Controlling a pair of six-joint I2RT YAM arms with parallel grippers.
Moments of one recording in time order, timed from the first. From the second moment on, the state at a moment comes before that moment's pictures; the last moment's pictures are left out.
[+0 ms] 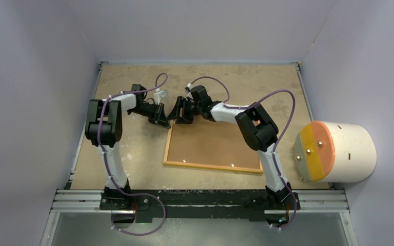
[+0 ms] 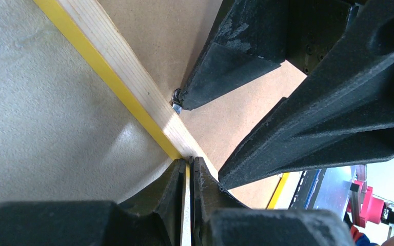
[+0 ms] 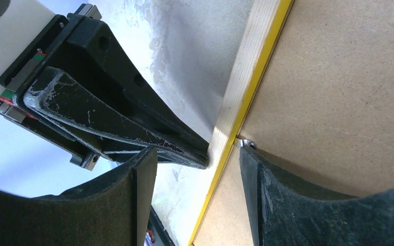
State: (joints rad) left arm -0.06 2.06 1.30 -0.64 0.94 0.35; right arm 0.67 2.23 1.50 0.08 -0.53 0.91
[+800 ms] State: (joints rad) left arm -0.05 2.07 1.31 -0.67 0.93 0.37; right arm 0.67 2.23 1.50 0.09 -0.53 0.91
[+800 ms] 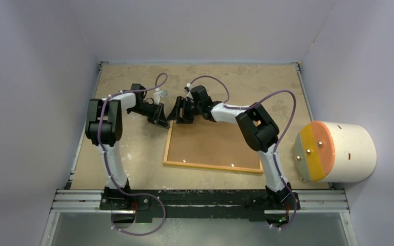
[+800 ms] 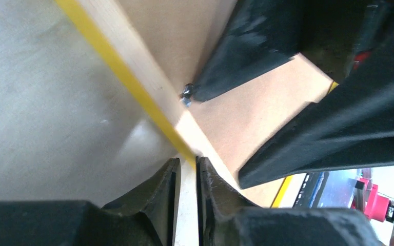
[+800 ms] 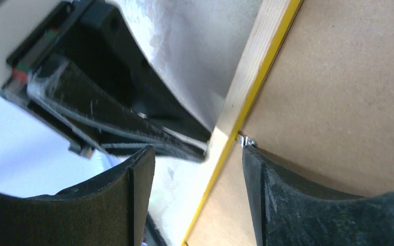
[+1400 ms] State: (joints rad) left arm 0.00 1.96 1.40 -0.87 0.68 0.58; right arm 0.87 1.54 0.90 -0.22 -0.31 0.27
